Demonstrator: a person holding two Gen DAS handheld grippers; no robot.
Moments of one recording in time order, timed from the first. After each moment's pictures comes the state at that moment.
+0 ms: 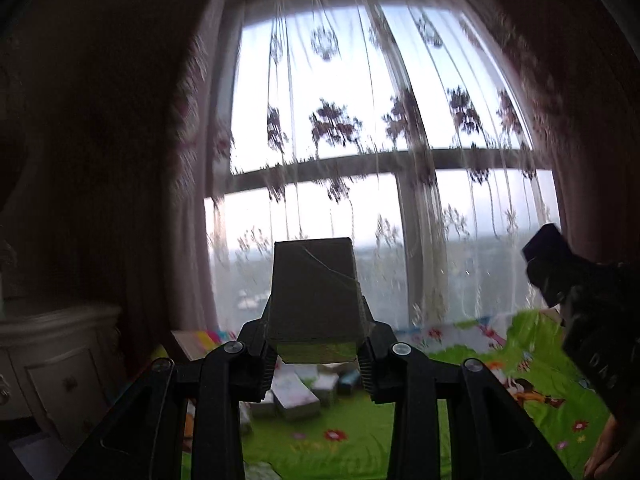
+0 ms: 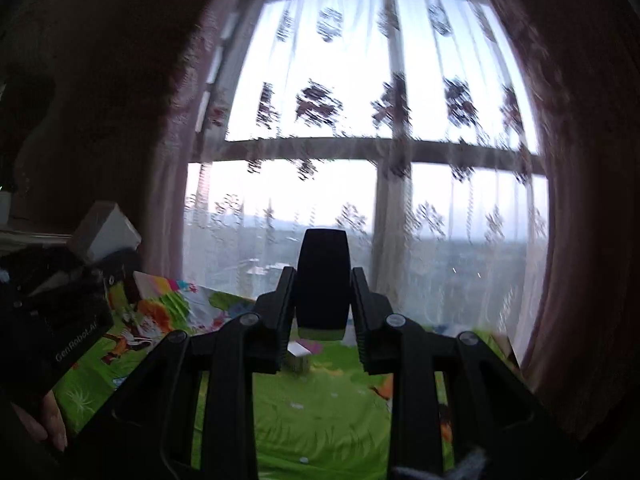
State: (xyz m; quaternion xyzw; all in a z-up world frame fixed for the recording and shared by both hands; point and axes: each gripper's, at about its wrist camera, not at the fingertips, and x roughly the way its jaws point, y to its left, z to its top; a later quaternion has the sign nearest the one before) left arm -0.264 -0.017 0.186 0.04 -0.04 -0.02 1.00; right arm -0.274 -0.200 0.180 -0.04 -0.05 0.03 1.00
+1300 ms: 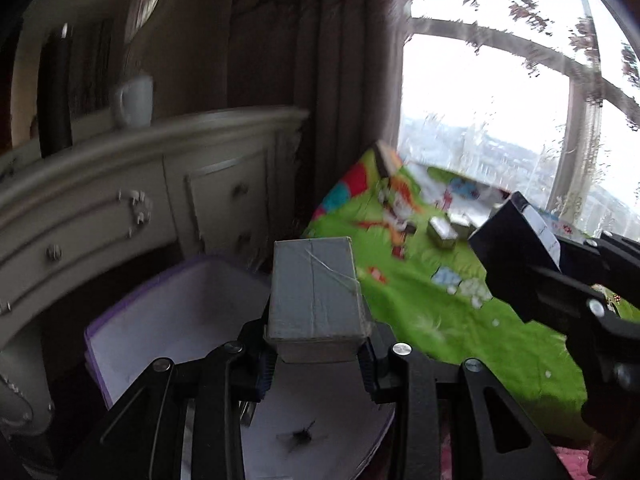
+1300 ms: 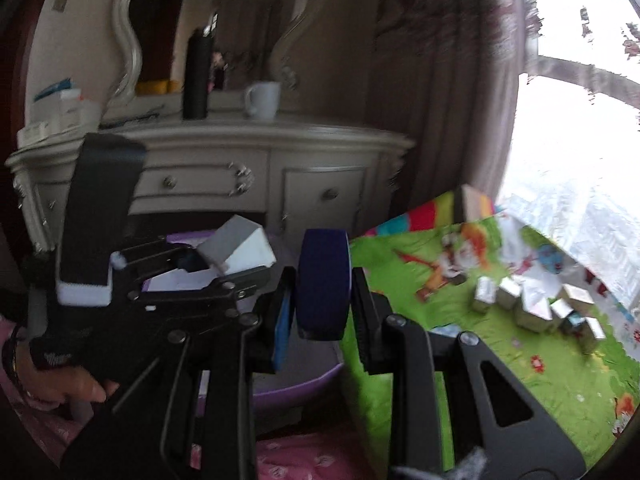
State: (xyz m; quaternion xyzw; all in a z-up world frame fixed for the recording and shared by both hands) left arm -0.330 0.213 0.100 -0.09 0.27 0.18 0.94; right arm -0.292 0.056 0.127 -0.16 0.15 0.48 0.85
